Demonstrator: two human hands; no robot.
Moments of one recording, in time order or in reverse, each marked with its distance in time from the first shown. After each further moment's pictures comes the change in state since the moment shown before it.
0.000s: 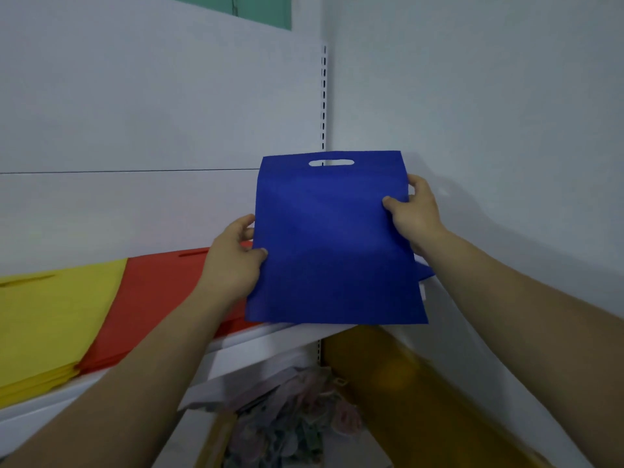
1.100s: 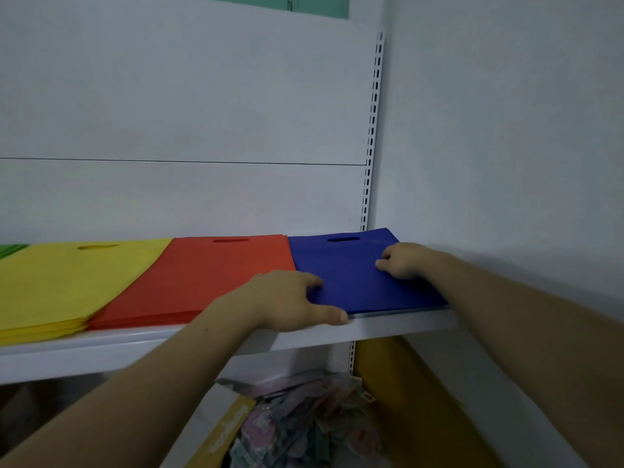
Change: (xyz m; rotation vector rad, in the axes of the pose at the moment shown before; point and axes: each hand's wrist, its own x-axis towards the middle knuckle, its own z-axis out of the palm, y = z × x) left_hand -0.020 0.009 0.059 0.945 -0.519 -0.115; right_hand 0.050 0.071 0.035 -1.209 -0.835 -0.114
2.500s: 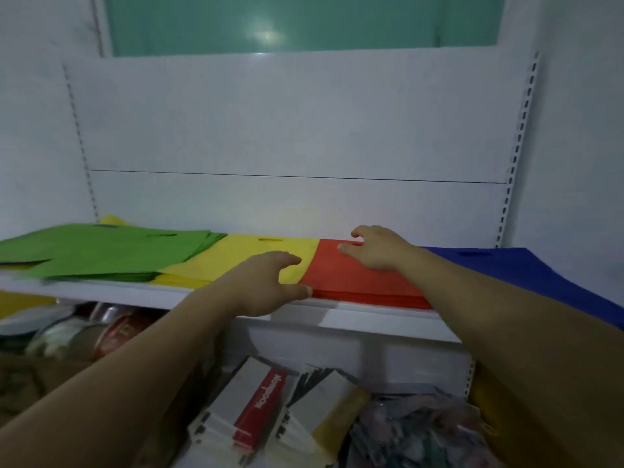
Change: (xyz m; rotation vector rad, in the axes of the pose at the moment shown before) left_hand -0.173 -0.156 -0.045 -0.058 0.375 -0.276; right_hand -0.071 -0.263 -0.011 0.225 0.202 -0.510
